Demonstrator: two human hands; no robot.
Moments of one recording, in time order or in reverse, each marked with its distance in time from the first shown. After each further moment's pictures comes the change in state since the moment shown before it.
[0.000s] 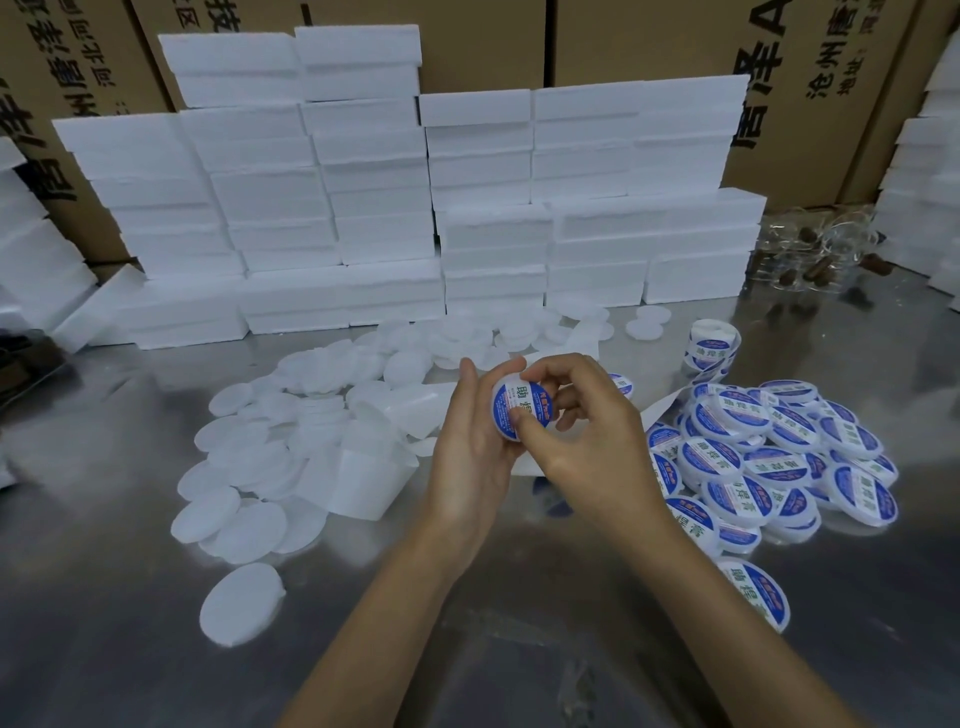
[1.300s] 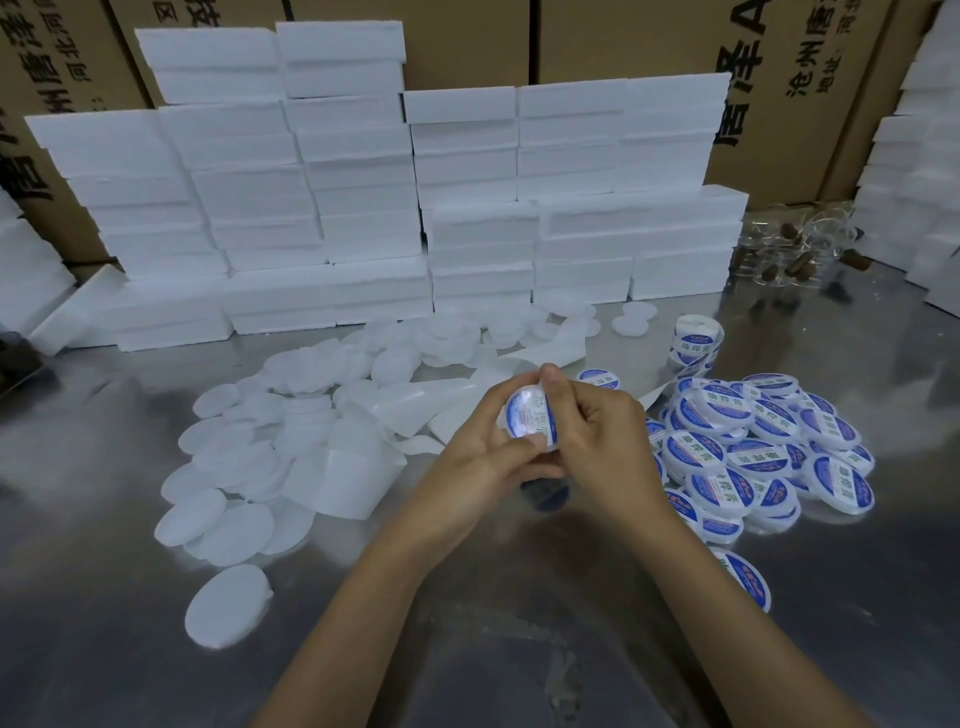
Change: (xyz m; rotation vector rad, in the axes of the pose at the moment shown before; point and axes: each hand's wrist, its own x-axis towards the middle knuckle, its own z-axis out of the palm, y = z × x) left_hand -0.005 -0.002 -0.005 0.263 -0.292 0.027; right_hand 0.005 0.030 -0.009 -0.035 0.006 0.134
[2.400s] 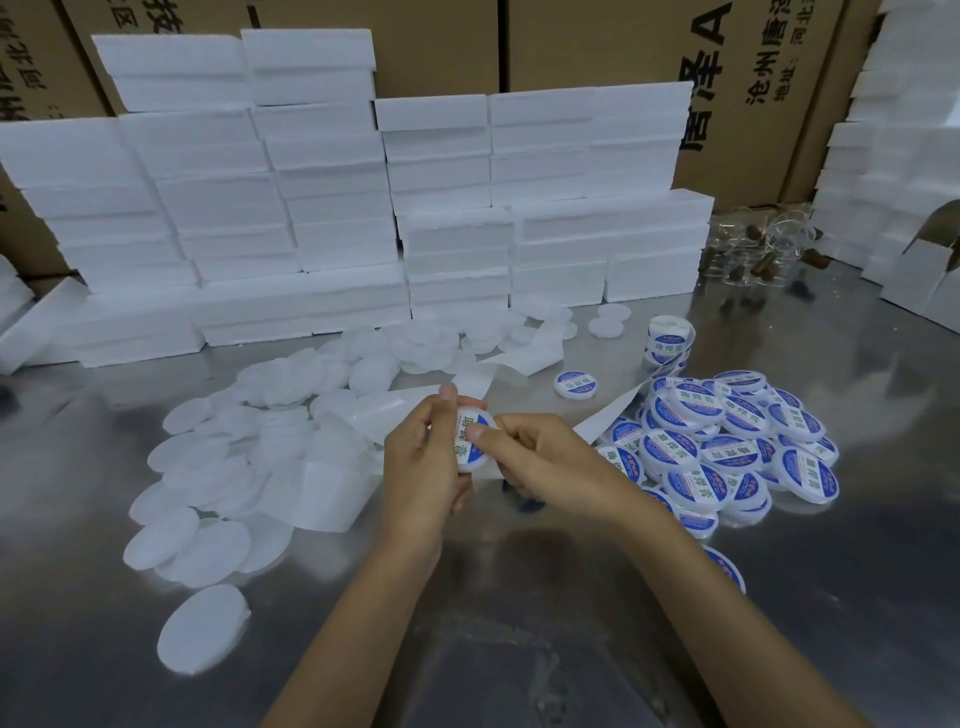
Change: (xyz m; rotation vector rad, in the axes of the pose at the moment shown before) left_hand 0.007 -0.010 -0.004 0.089 0.575 0.010; right_hand 0.000 -0.005 0.001 0.115 -0.542 0.236
